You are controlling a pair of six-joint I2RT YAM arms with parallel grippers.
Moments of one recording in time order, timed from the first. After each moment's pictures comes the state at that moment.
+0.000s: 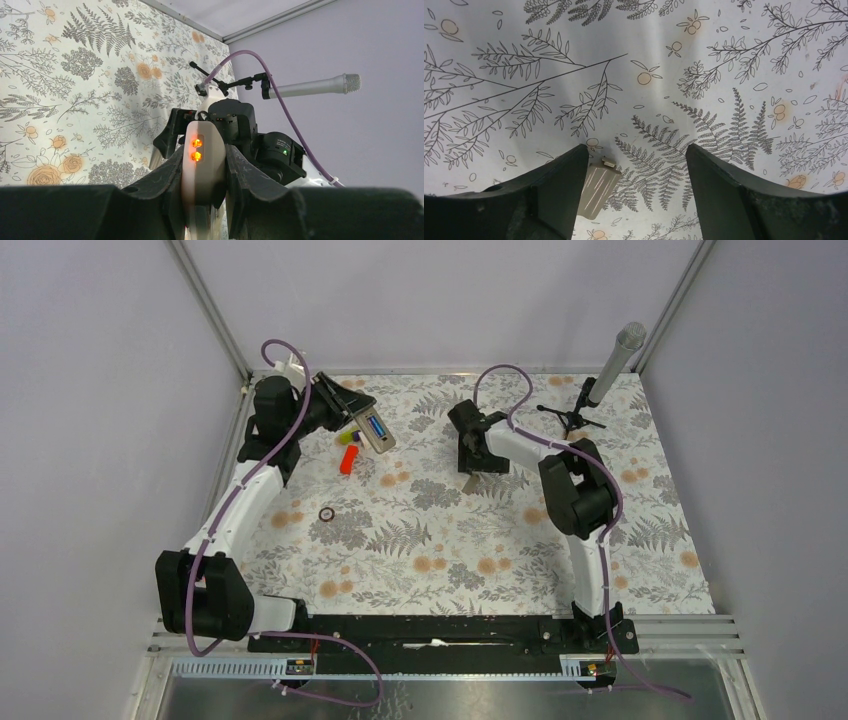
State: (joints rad) left arm -0.12 1.33 1.09 0.03 0.55 -0.92; right arm 0.55 2.14 1.59 -0.72 0.39 0.58
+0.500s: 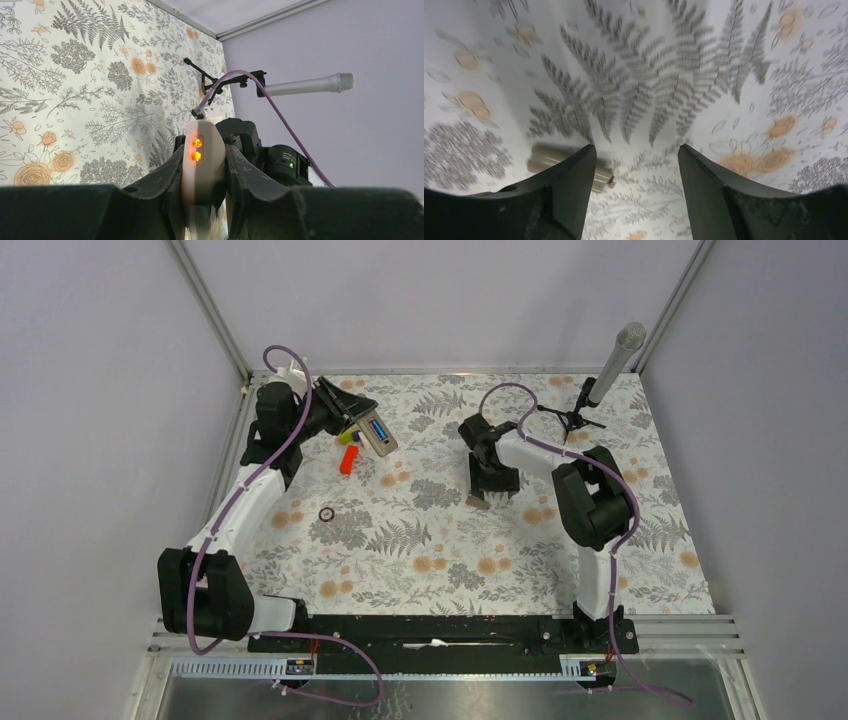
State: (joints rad) left arm -0.12 1.33 1.03 0.10 0.57 -0.96; right arm 0.55 2.02 1.43 -0.81 0.30 0.51
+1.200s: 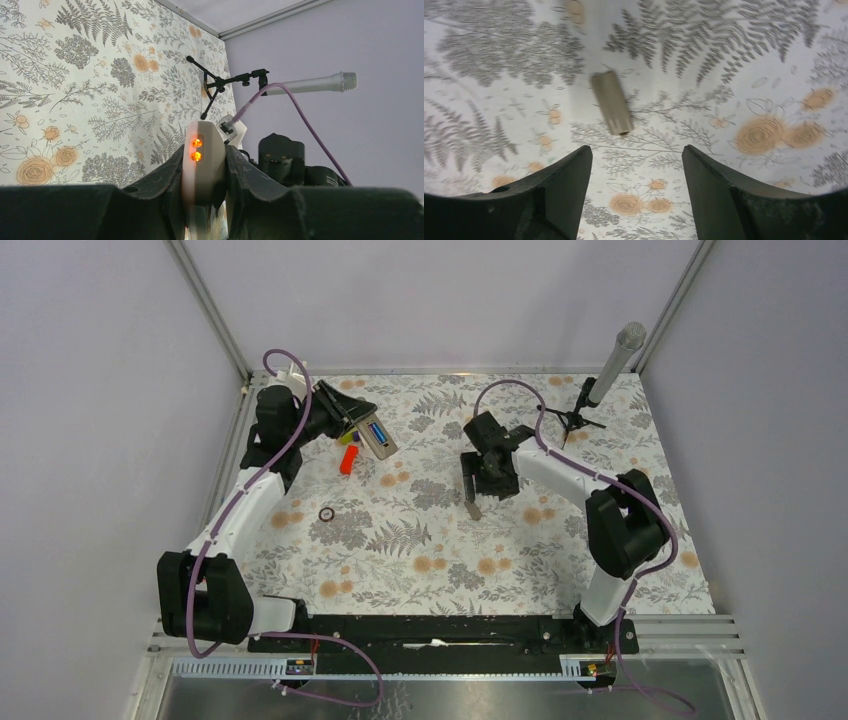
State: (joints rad) left arm -0.12 1.31 1.01 0.10 0.57 -0.96; right arm 0.59 1.79 1.31 -0.82 0.13 0.46
